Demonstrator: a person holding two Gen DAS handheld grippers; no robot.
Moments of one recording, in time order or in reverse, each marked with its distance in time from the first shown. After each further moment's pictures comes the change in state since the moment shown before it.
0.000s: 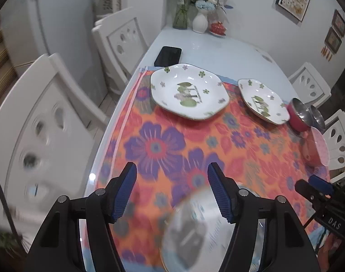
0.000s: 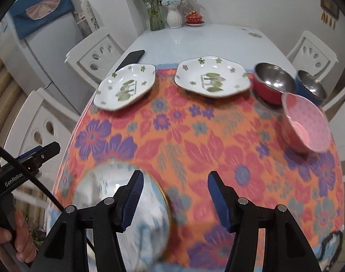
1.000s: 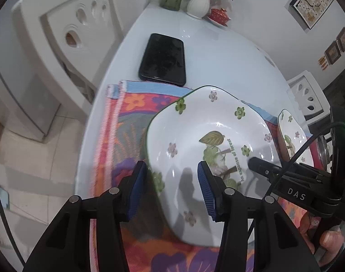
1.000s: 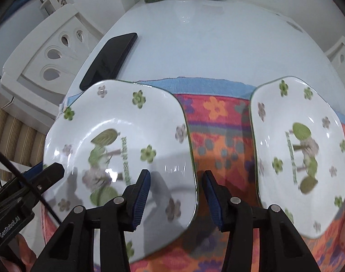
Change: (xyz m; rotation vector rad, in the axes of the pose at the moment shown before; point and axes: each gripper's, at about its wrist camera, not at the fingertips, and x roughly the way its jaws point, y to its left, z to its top) left arm 0.188 0.055 0.137 -0.006 0.114 -0.245; right arm 0.216 0.055 0.182 -0.025 0.134 -0.042
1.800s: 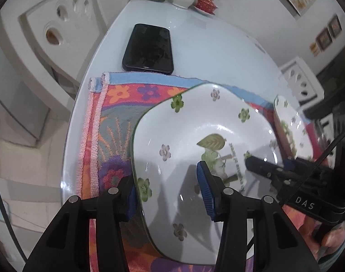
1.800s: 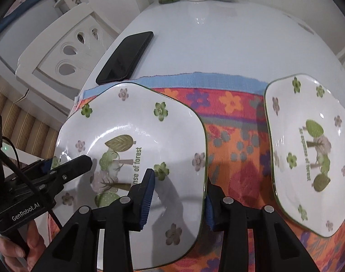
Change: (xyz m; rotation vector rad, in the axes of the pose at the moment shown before) left arm 0.010 -0.009 -0.005 0.102 0.041 -0.024; right arm -0.003 0.006 -0.016 -0.052 -0.020 0.080
